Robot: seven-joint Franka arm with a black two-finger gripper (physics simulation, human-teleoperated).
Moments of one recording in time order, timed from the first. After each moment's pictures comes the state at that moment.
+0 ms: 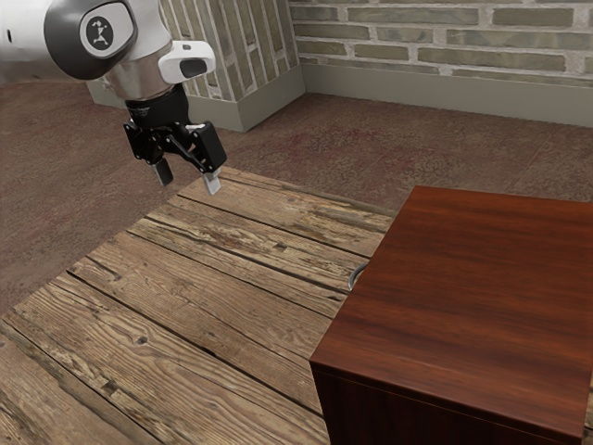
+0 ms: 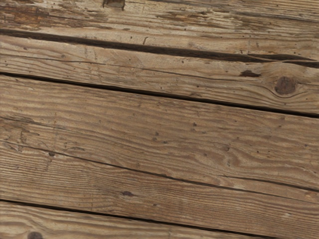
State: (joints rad) arm -0.03 0.15 0.25 -1.24 -0.04 1.43 0.08
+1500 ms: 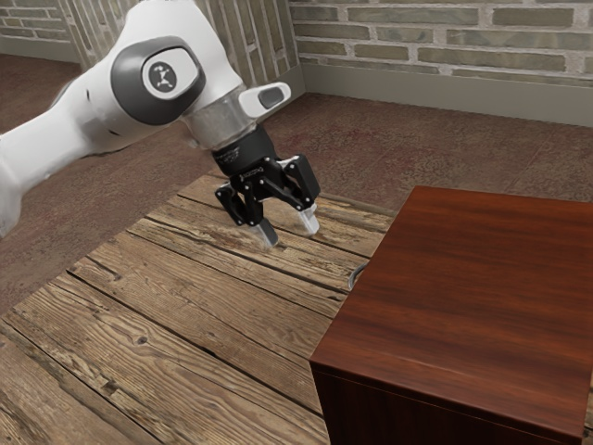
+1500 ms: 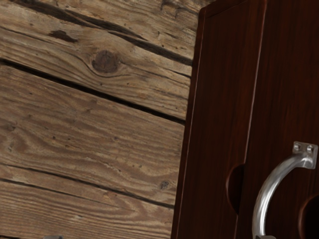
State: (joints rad) arm 0.00 0.16 0.11 -1.41 -0.39 1.57 -0.21
